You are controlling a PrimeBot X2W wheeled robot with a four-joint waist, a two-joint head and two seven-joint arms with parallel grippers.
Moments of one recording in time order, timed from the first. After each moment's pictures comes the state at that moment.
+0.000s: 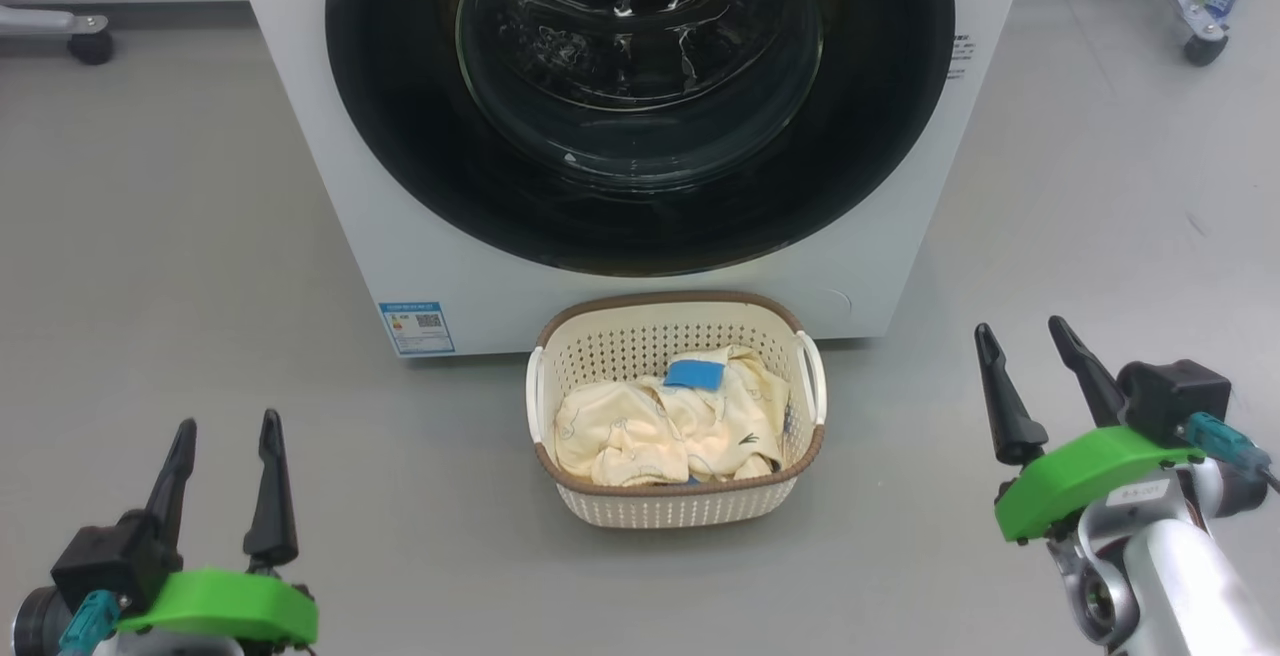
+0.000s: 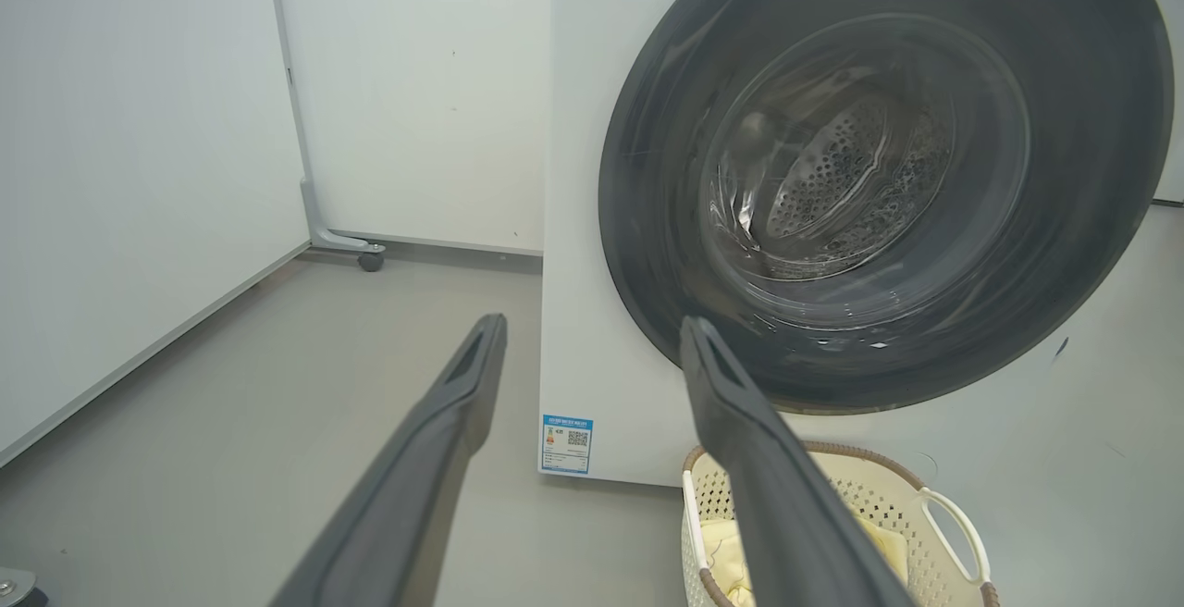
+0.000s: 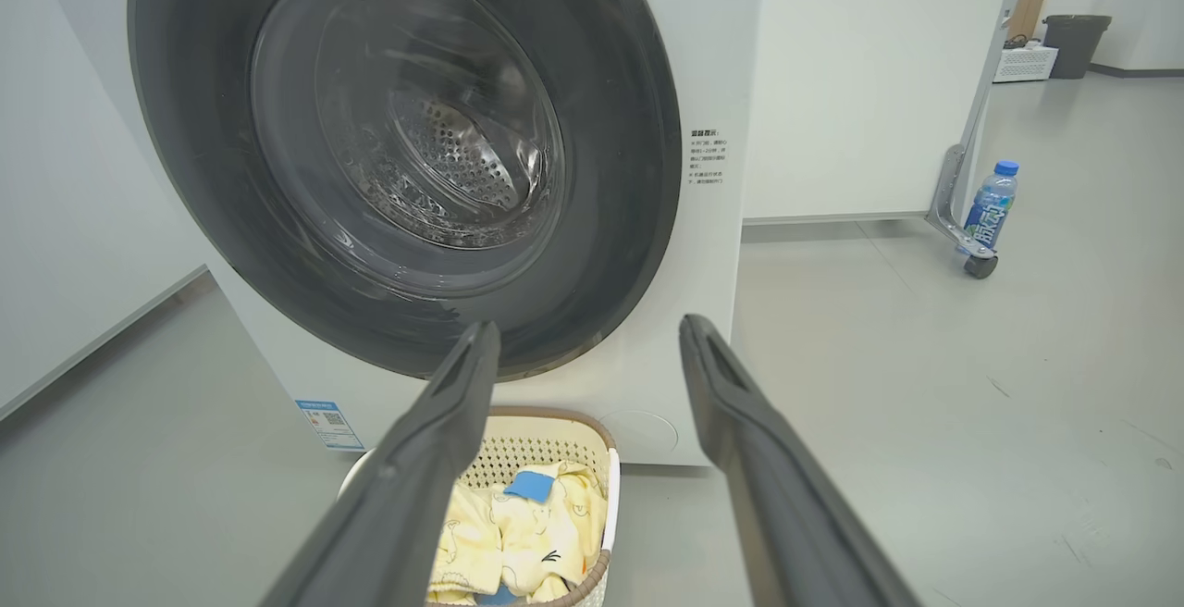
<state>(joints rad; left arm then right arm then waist) -0.08 0.20 -0.07 0.23 -0.31 -0.05 -0.25 -0.15 -0.12 0.09 0.28 0.25 0.13 -0.13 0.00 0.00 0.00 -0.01</state>
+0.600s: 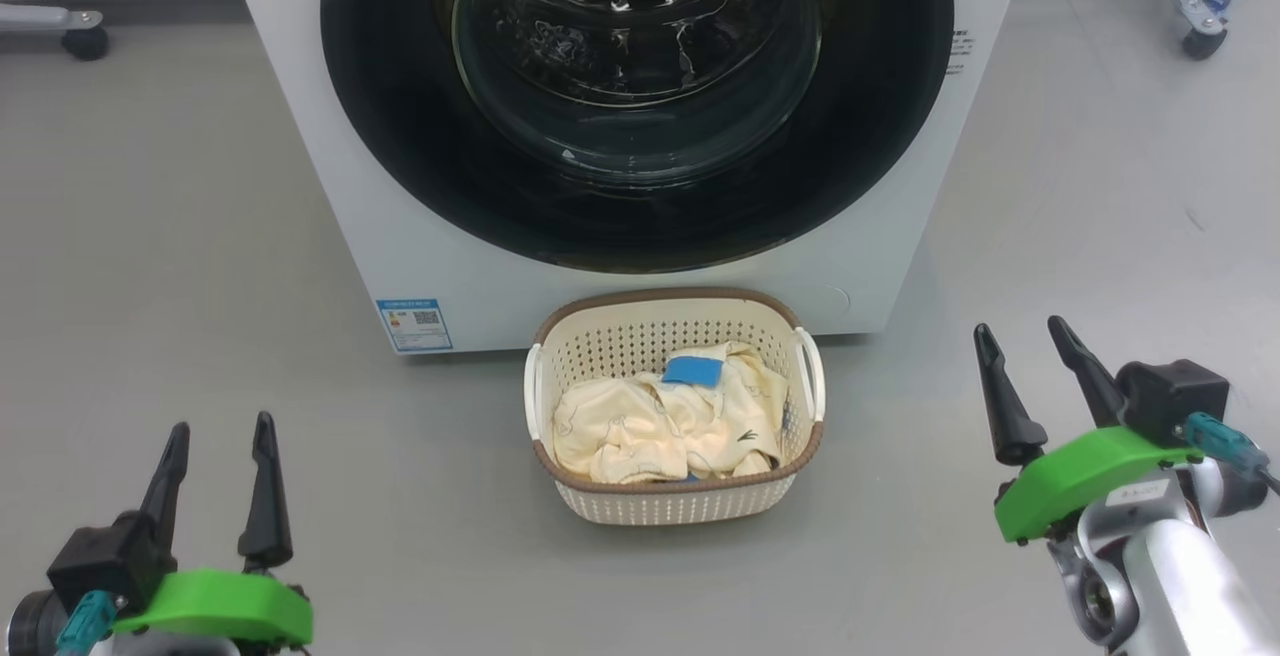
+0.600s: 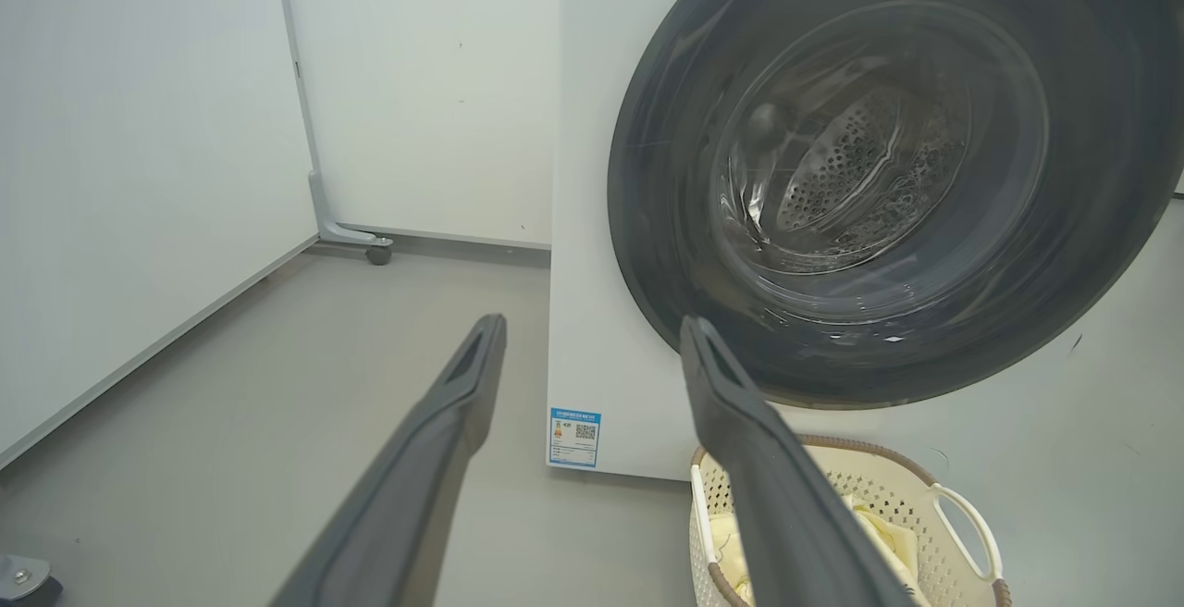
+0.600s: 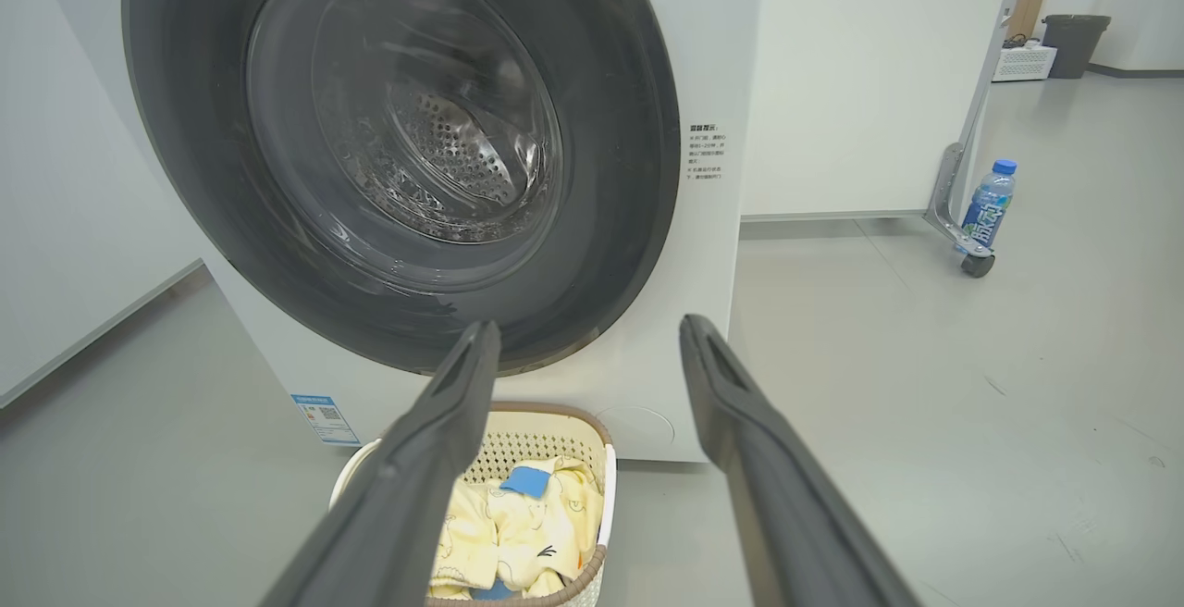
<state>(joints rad) -0.08 0.21 -0.07 0.24 -0.32 -0.02 -0.24 -0.15 -0.12 0.09 0.28 0.24 0.13 -0.13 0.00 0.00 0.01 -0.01</state>
